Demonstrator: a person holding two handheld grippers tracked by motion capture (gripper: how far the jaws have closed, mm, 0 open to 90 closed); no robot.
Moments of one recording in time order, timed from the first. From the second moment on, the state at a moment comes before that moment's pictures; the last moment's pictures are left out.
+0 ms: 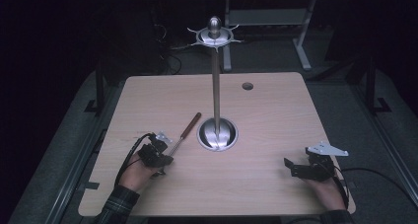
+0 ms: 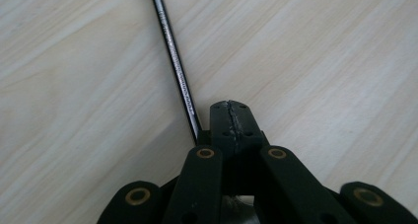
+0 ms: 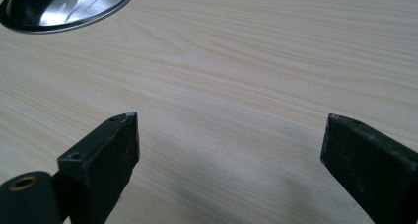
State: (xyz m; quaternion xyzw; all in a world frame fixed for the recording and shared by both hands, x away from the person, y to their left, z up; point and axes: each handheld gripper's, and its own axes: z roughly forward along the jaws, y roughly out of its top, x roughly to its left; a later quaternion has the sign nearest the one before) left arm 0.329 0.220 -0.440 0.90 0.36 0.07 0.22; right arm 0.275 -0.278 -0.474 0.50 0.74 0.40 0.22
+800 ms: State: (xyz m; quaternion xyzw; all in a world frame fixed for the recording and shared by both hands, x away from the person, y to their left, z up) left arm 0.340 0.249 -0.438 0.89 0.39 0.14 0.20; right arm 0.277 -0.275 -0.474 0.49 0.74 0.40 0.22
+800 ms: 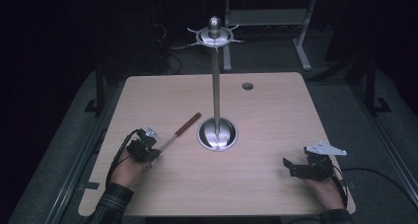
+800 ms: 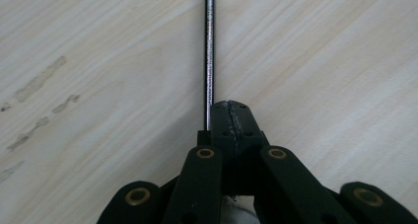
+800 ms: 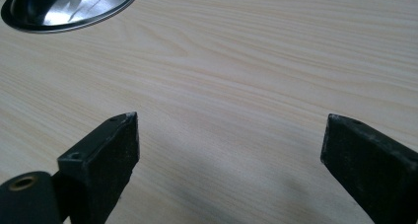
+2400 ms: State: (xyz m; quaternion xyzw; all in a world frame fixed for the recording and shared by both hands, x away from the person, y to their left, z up) left arm 0.421 0.211 -0.429 0.90 0.36 0.08 0.24; right arm 0.280 -0.271 -0.477 0.49 0.75 0.39 0.21
